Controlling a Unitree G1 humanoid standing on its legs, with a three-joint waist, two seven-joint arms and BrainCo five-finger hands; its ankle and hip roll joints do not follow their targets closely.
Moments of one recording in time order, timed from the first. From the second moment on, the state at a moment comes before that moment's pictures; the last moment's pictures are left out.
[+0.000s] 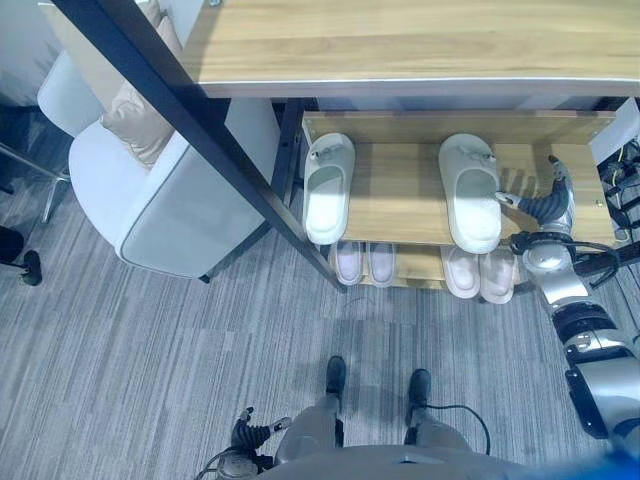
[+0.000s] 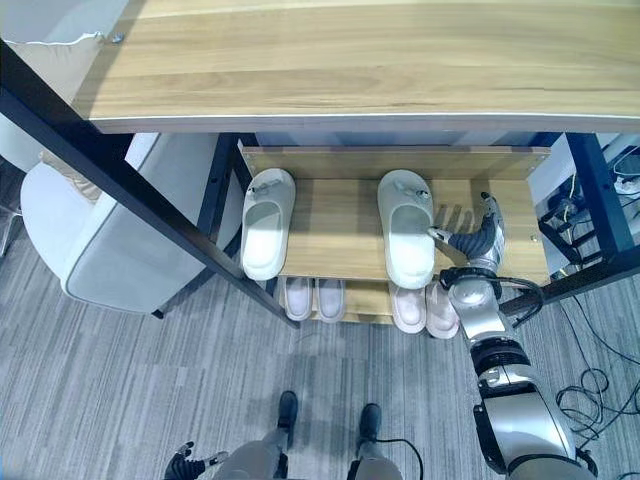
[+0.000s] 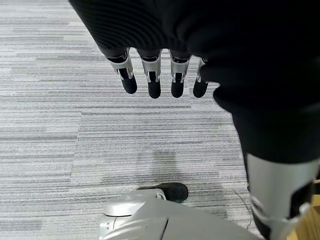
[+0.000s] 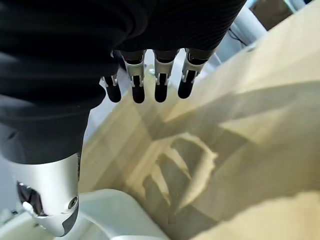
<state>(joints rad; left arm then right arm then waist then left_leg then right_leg) 0.05 0.16 -0.20 1.24 -0.14 -0.22 0.27 -0.66 -0.57 0.17 0.84 -0.04 -0.17 -0.53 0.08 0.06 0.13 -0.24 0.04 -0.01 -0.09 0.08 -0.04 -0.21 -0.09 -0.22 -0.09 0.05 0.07</state>
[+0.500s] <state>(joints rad) 0.01 0.21 -0.23 1.22 -0.16 -0.25 0.29 -0.76 -0.57 0.28 0.90 -0.05 -0.16 -0.55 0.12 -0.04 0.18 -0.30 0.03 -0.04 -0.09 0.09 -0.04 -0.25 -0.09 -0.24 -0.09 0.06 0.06</state>
